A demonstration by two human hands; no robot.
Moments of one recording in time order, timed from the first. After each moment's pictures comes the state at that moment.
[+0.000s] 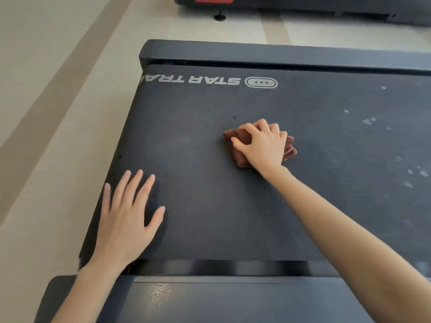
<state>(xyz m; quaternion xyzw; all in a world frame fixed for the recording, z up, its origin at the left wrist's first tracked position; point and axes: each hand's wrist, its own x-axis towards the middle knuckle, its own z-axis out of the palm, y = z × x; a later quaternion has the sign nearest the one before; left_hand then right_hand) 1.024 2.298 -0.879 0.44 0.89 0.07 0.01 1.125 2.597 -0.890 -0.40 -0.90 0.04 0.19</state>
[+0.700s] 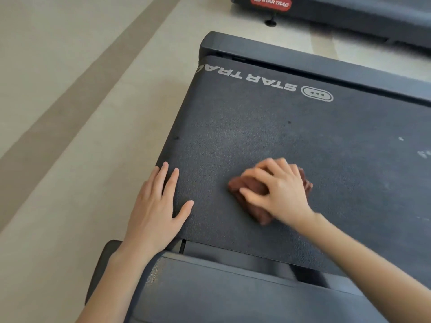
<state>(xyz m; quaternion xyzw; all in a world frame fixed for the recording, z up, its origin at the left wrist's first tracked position) 1.009 2.250 -0.897 0.38 0.91 0.18 0.06 1.133 2.484 -0.875 -0.13 -0.98 0.06 0.15</state>
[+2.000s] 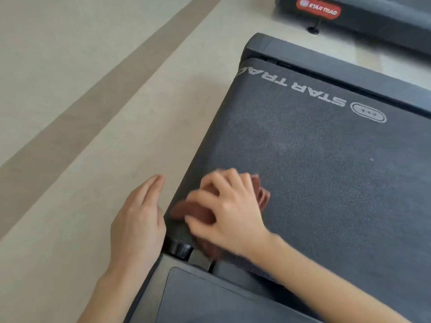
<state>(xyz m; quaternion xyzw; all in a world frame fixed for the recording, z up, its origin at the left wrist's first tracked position) 0.996 2.204 -0.888 0.18 0.95 0.27 0.01 1.049 2.364 -0.875 0.02 -0.98 0.14 0.15</state>
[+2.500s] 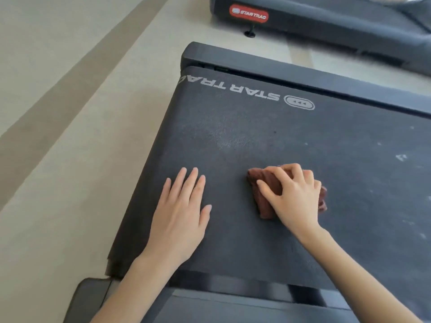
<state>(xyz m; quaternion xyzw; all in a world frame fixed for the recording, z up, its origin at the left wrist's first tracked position) 1.017 2.309 -0.882 0.46 0.87 0.14 0.03 1.140 2.503 -0.878 -0.38 -0.91 0.04 0.17</state>
